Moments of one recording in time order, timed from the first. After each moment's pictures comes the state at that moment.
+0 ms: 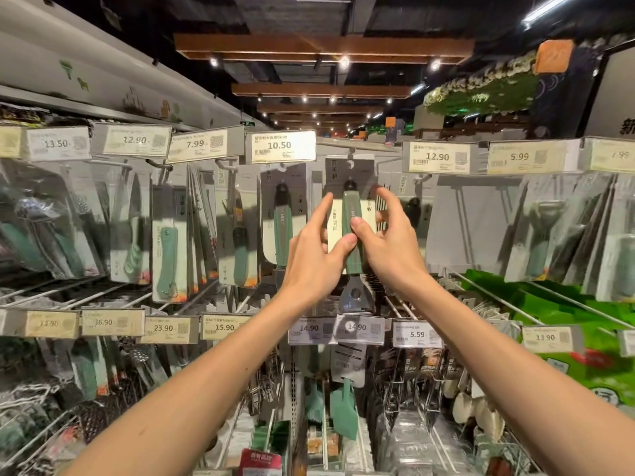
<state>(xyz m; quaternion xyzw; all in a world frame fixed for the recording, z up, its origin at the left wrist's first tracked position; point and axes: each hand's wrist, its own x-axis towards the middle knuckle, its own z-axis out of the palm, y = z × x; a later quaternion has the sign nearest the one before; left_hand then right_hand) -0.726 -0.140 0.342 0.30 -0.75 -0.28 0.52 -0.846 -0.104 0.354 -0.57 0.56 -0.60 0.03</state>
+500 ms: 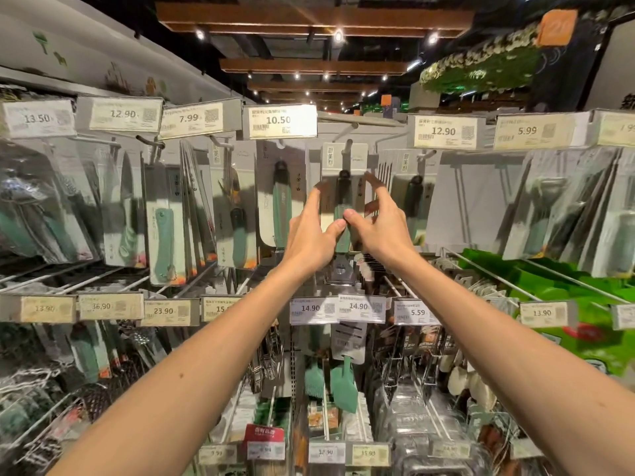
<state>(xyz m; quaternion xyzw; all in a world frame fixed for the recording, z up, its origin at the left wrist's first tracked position) -0.736 -0.176 0.334 0.39 -0.76 -0.29 0.44 -0.858 -0.138 0.339 -0.55 0.64 -0.53 0.02</state>
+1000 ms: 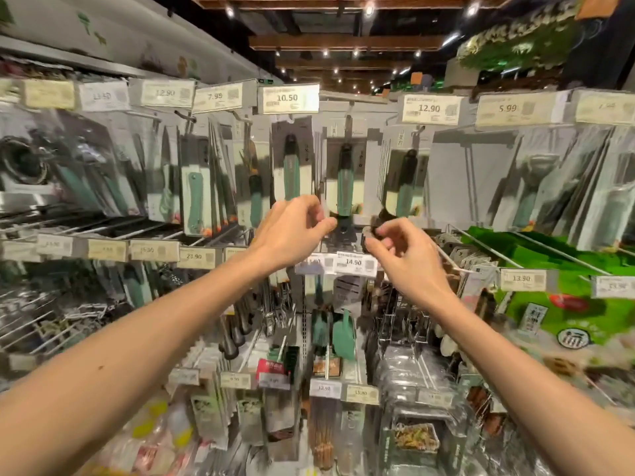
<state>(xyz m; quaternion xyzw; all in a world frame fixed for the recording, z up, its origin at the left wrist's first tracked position) -0.674 -0.087 0.330 0.41 -0.83 -0.11 0.36 -0.851 -0.011 0.286 -0.59 0.62 -0.51 0.05</state>
